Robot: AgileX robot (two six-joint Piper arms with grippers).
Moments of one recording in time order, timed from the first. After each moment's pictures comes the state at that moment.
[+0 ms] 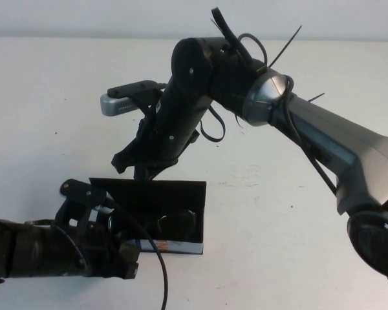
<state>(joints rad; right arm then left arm) 0.70 2.31 -2.21 0.38 1.23 -0.14 -0.36 1.61 -0.50 -1.71 0.46 1.75</state>
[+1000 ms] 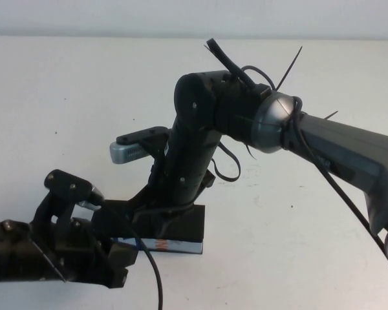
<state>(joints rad) 0.76 2.16 -1.87 0.39 1.23 -0.10 -0.36 1.34 -0.50 -1.24 0.55 1.25</state>
